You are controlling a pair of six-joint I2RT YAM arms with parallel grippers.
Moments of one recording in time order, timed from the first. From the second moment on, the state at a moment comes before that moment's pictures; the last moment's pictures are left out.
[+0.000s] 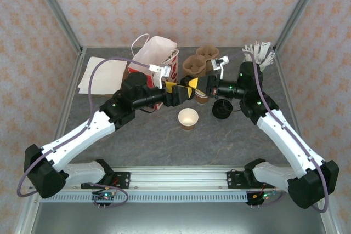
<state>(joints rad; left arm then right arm) -0.68 1.19 1.05 -0.08 0.35 -0.62 0.42 1.09 1.03 -0.09 -0.91 1.00</state>
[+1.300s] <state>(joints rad) -0.68 1.22 1.05 -0.04 0.42 -0.67 0.42 1.10 1.03 -0.09 -0.94 1.03</state>
